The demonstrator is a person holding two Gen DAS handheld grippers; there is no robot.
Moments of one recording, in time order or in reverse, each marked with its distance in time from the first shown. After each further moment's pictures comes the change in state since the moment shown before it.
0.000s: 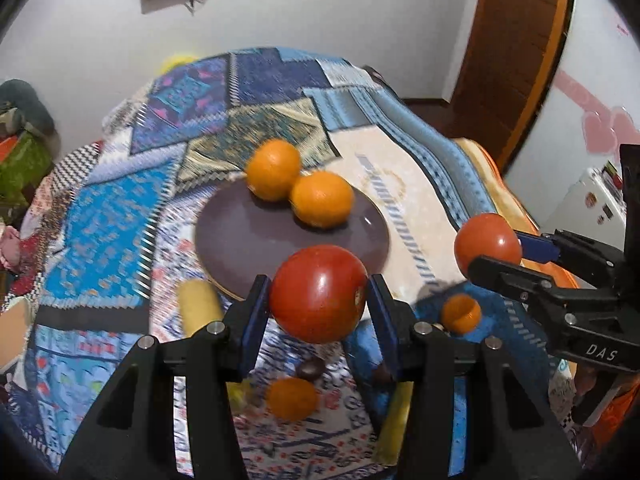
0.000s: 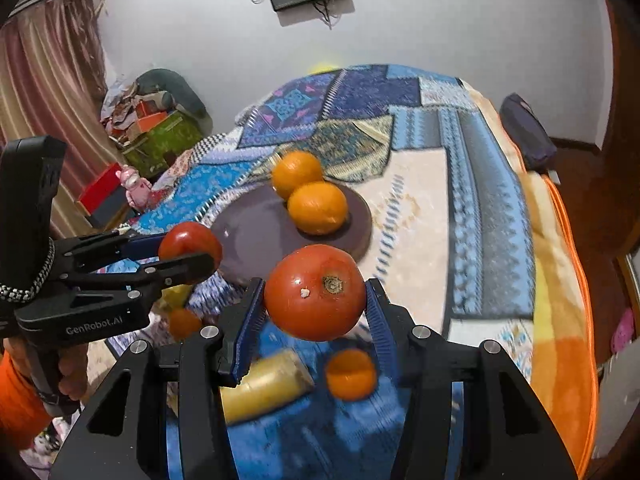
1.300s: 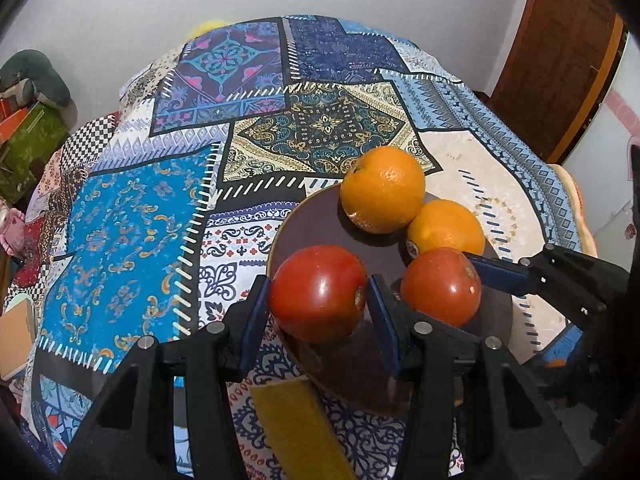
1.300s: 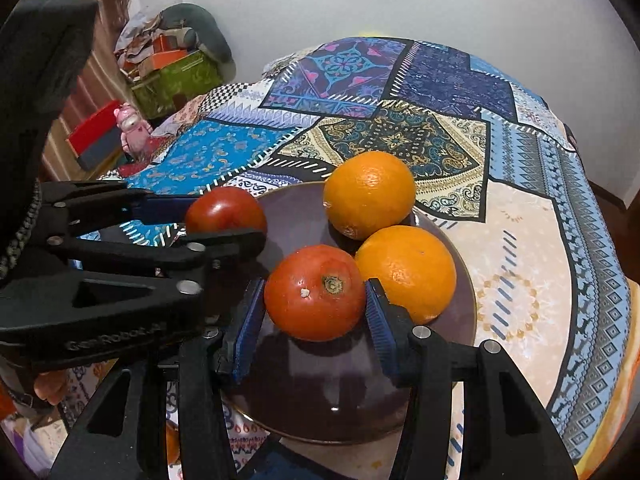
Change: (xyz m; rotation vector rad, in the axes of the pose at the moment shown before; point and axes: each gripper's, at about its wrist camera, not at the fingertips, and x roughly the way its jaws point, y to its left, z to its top) left arm 0.091 0.081 0.042 -0.079 0.104 0.069; right arm 0.128 0.051 0.040 -0.199 0.142 -0.007
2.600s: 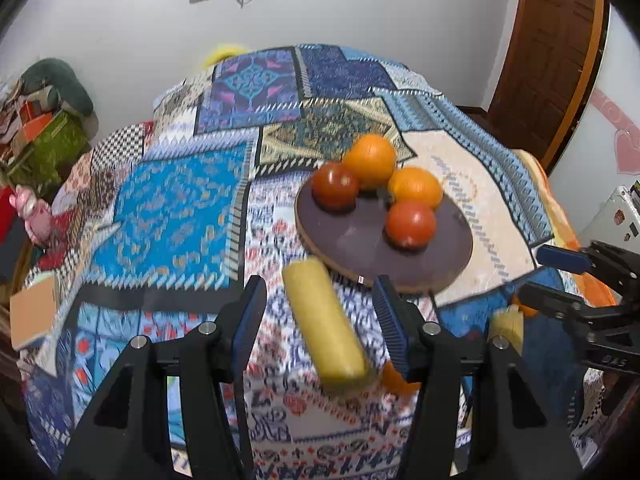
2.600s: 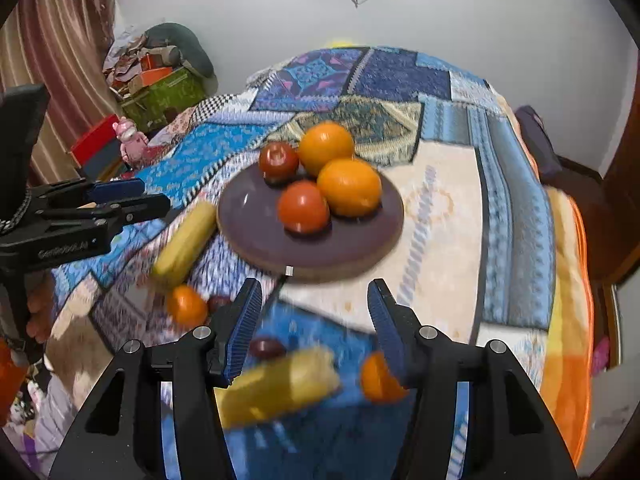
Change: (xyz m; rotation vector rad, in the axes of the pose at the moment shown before) left arm -0.091 0.002 -0.078 0.002 -0.091 0.031; right arm -0.094 -0.005 -0.075 0.121 -0.019 -0.046
